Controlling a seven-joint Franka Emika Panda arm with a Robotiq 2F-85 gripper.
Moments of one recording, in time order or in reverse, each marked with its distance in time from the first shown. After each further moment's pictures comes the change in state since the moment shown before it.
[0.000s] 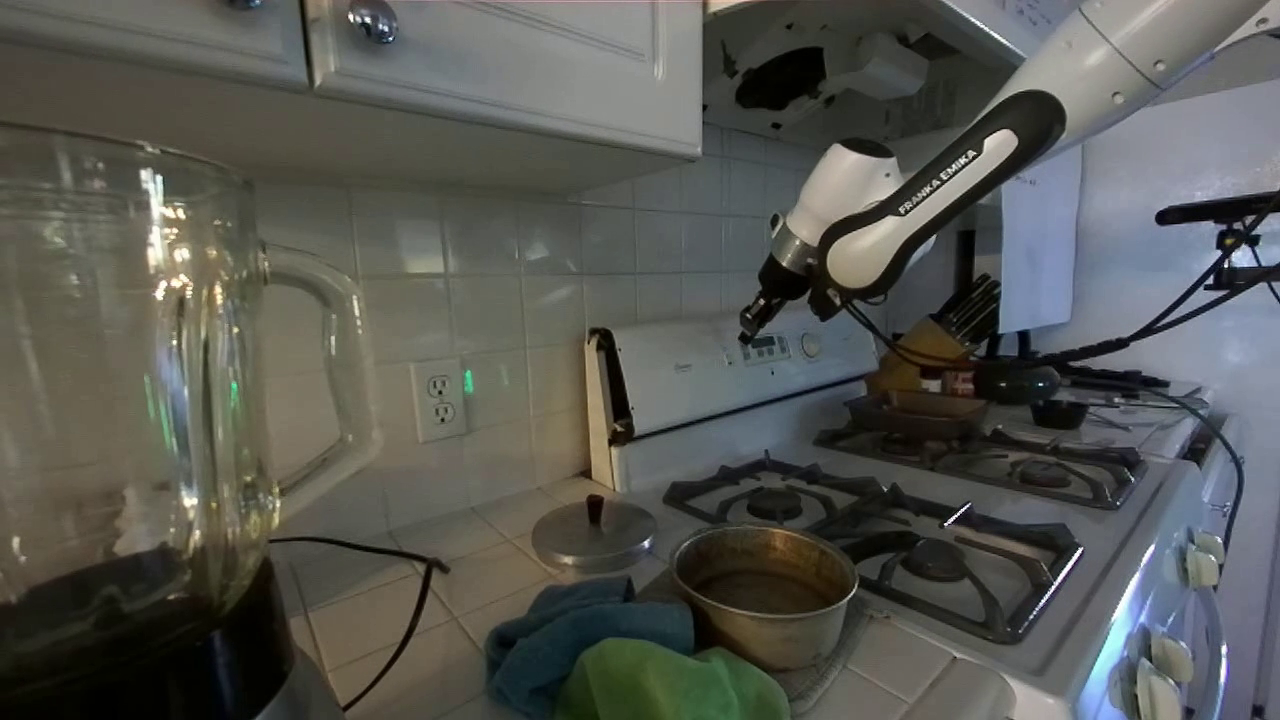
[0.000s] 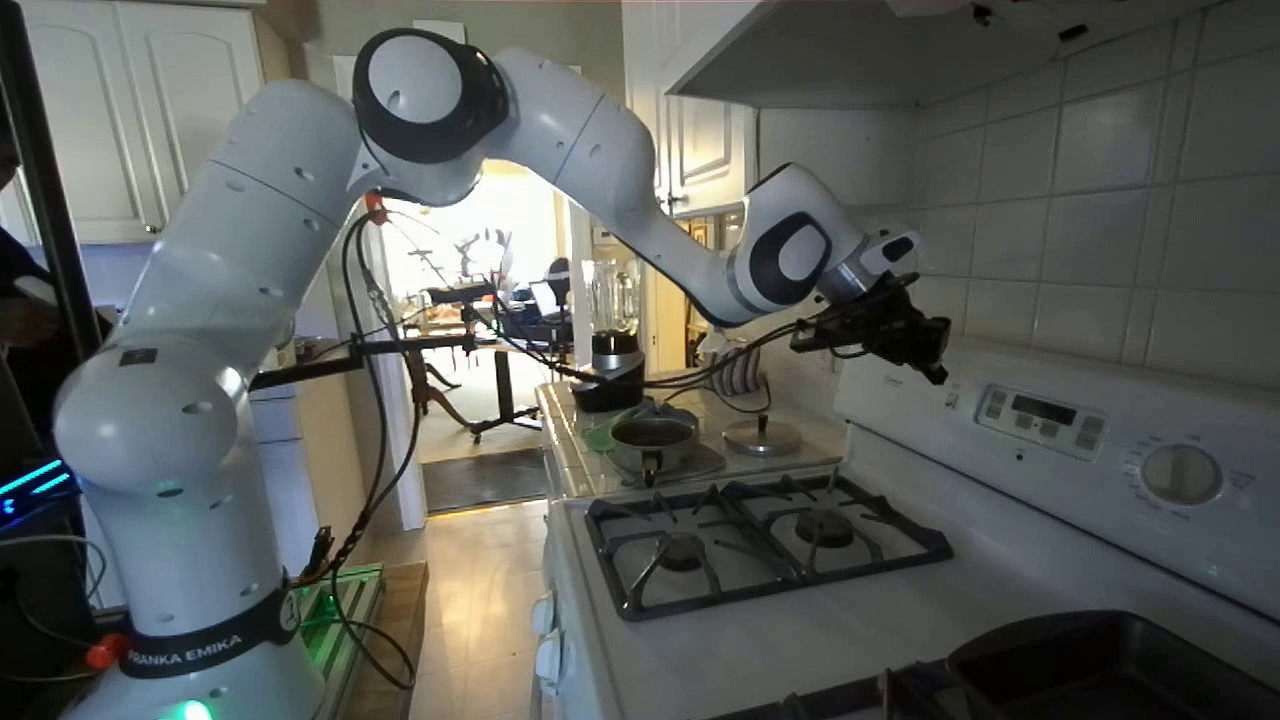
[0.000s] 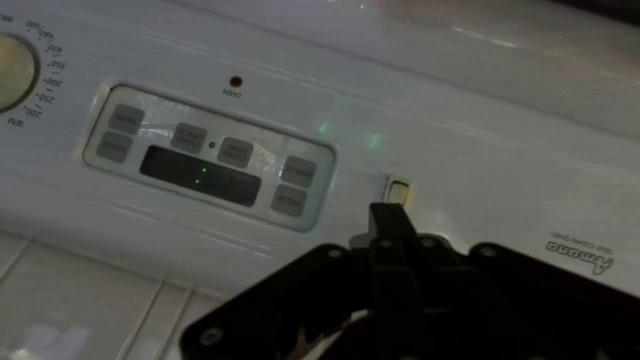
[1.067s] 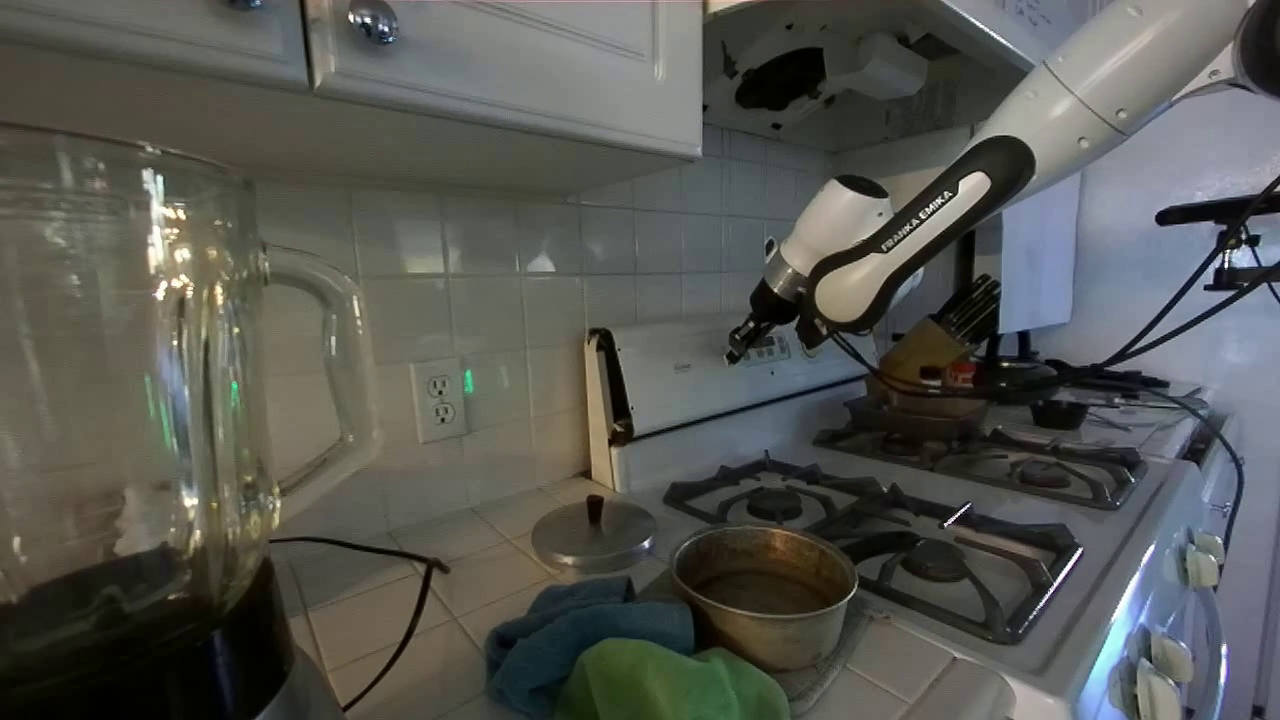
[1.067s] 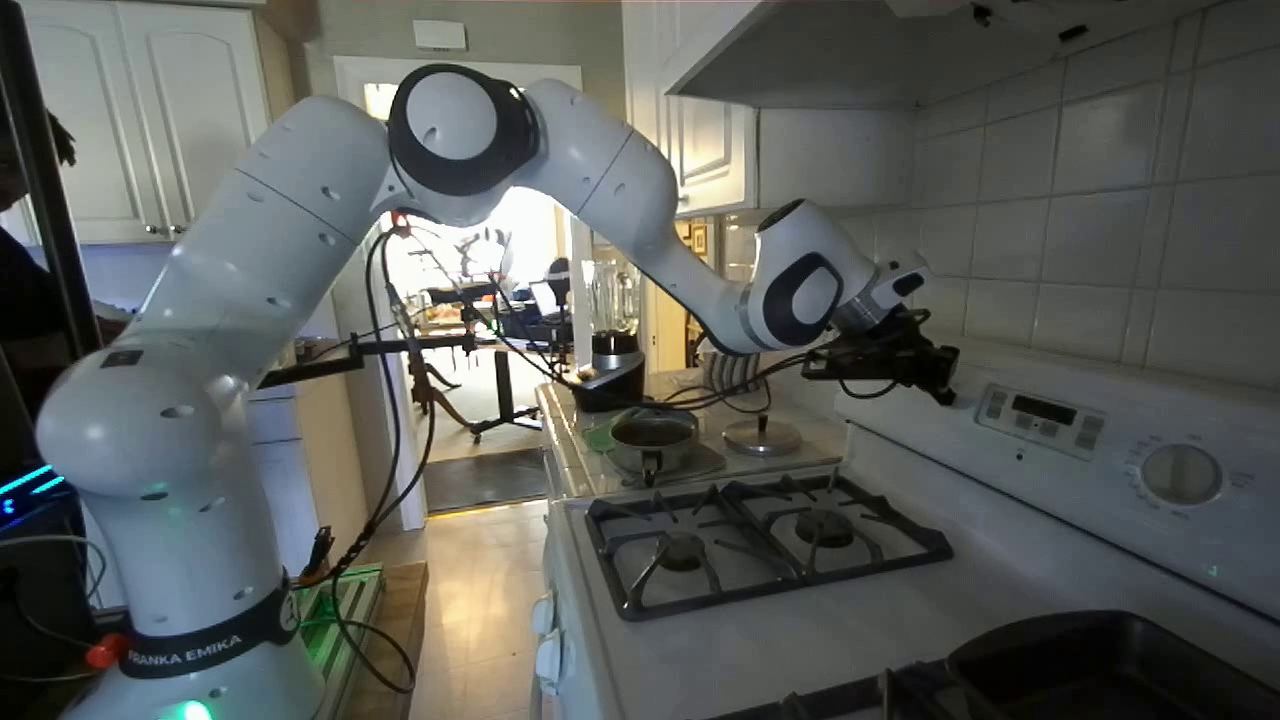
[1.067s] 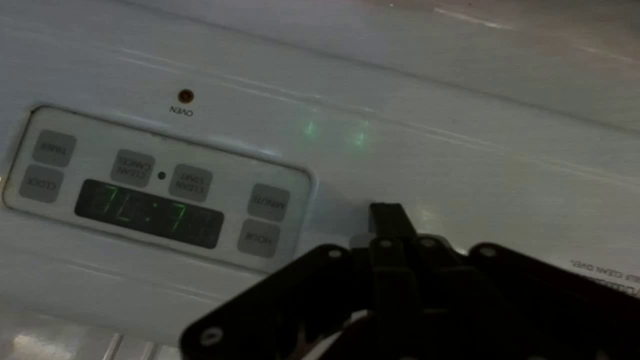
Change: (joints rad) arm -0.083 0.104 0.083 0.061 0.040 0.113 -0.001
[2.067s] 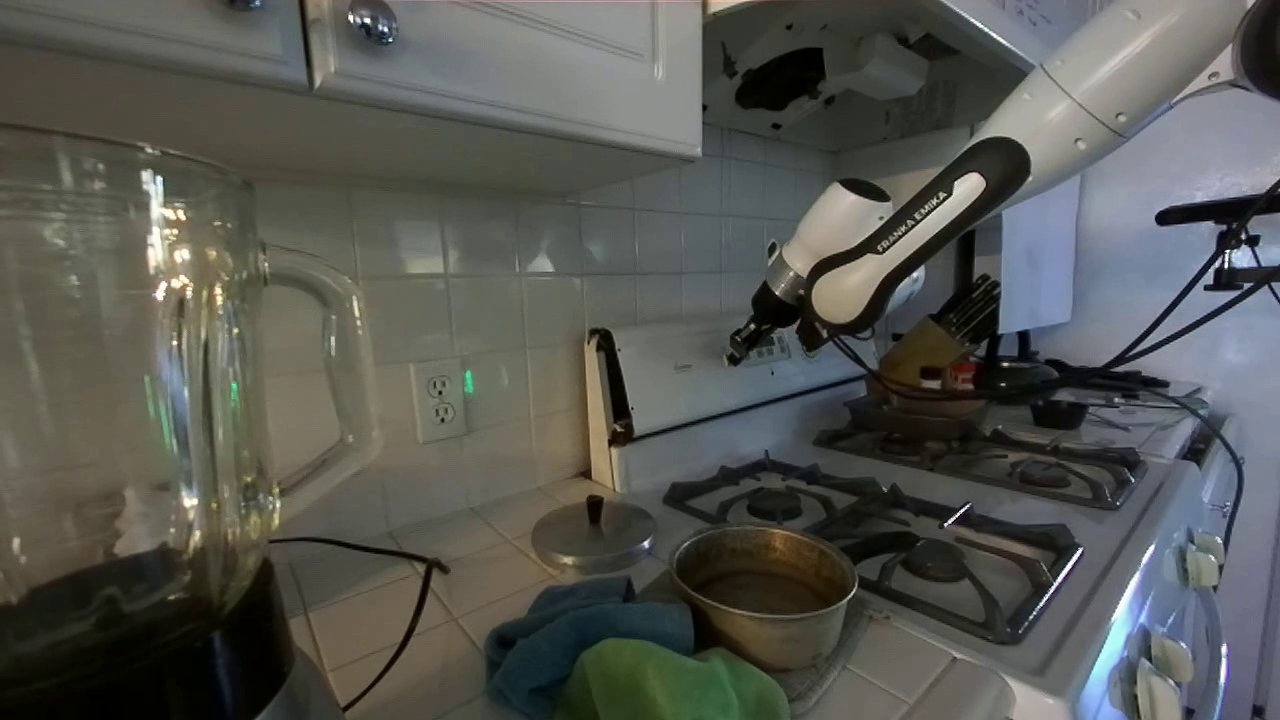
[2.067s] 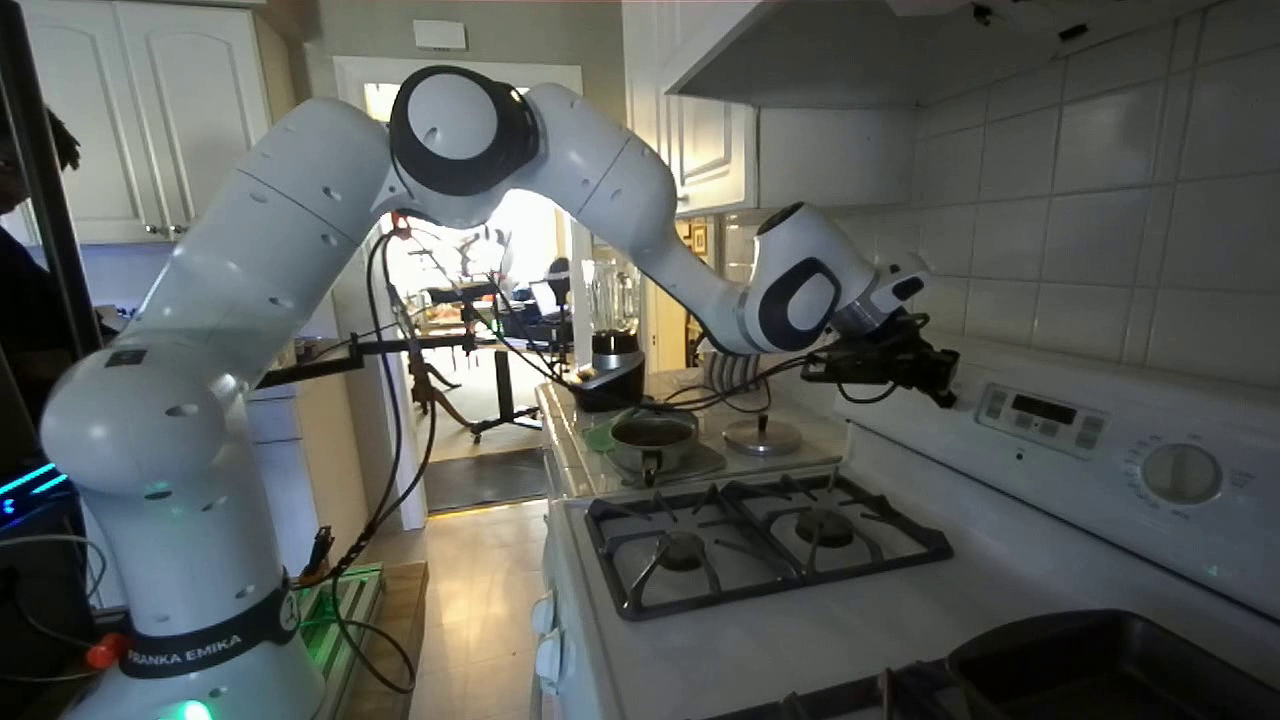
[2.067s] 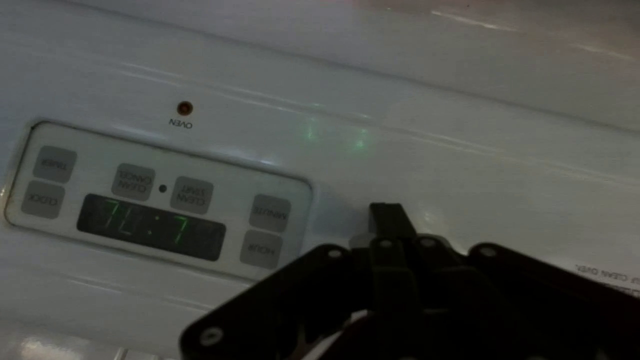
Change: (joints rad) arm 0.020 0.006 -0.021 -0.010 0.069 0.016 -0.031
